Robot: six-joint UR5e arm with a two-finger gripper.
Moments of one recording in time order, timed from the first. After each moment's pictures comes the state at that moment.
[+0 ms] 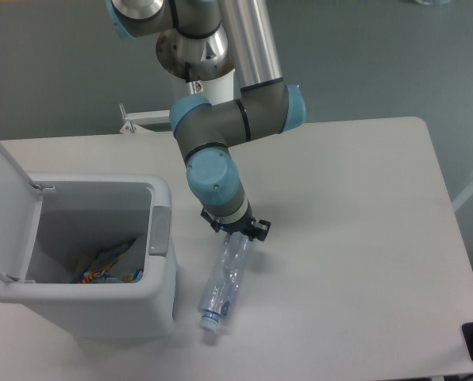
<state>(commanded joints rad) 2.33 -1.99 -1.78 -0.93 1.77 0.72</state>
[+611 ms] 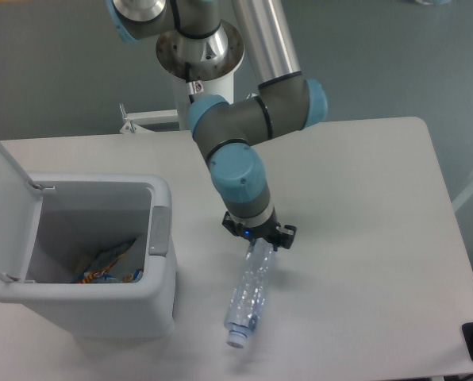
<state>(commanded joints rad) 2.40 -2.00 -1.67 -0.89 1.69 0.72</state>
